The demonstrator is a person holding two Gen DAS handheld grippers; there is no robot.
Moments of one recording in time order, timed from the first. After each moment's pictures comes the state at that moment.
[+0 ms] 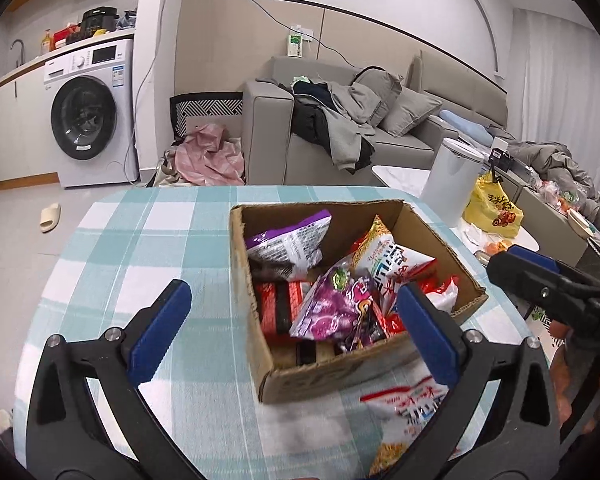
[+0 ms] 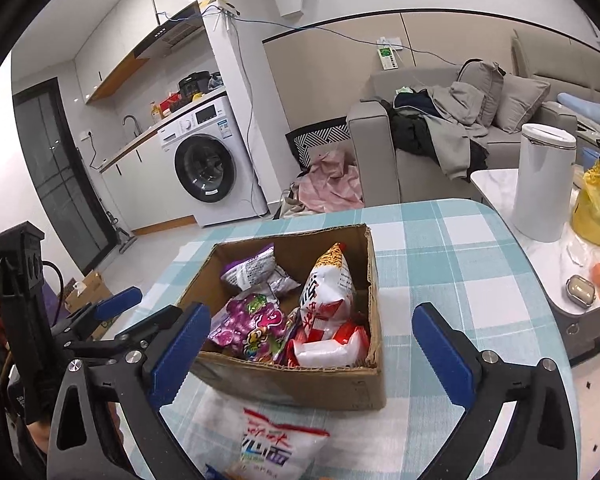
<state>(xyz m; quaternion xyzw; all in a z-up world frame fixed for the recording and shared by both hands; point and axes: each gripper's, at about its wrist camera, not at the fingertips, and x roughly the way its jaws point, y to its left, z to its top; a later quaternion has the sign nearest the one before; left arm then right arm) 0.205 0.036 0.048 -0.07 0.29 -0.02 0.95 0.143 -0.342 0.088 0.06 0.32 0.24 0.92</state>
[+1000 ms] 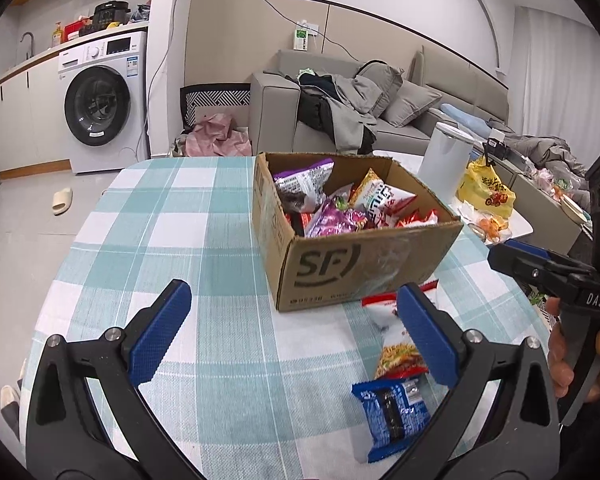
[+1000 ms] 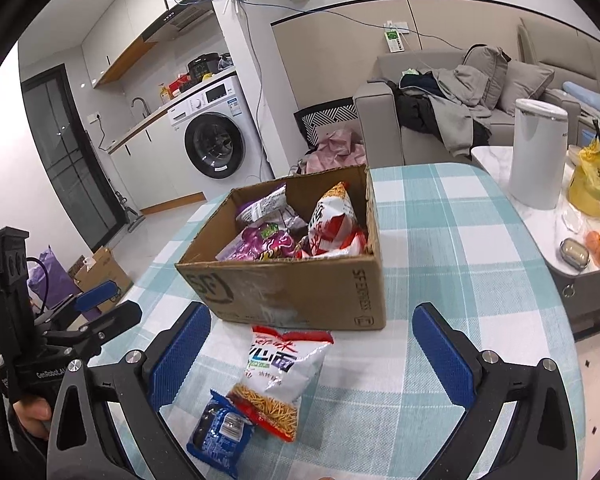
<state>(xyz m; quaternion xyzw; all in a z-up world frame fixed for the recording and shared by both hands) 0.091 0.046 0.043 -0.07 0.31 -0.01 0.95 0.082 -0.360 0.064 0.05 0.35 0.26 0.90</state>
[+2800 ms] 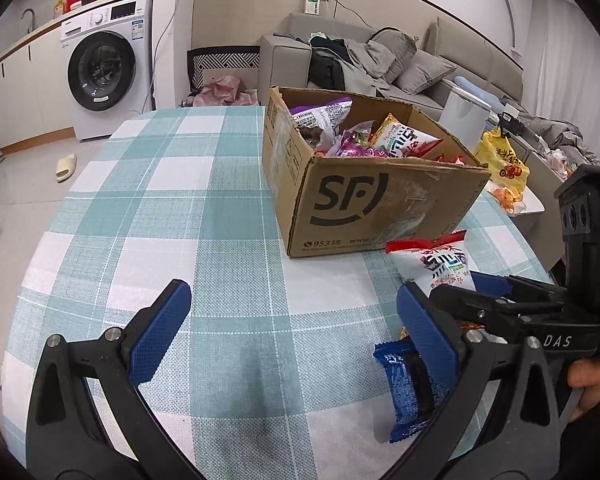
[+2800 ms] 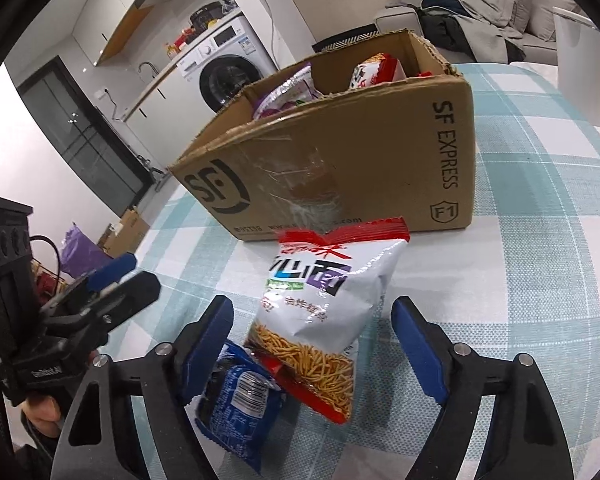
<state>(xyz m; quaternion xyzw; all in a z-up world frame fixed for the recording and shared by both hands) 0.101 0.049 -0.012 -0.08 0.37 0.00 0.93 0.090 -0.314 -0.023 0.08 0.46 0.32 0.83</state>
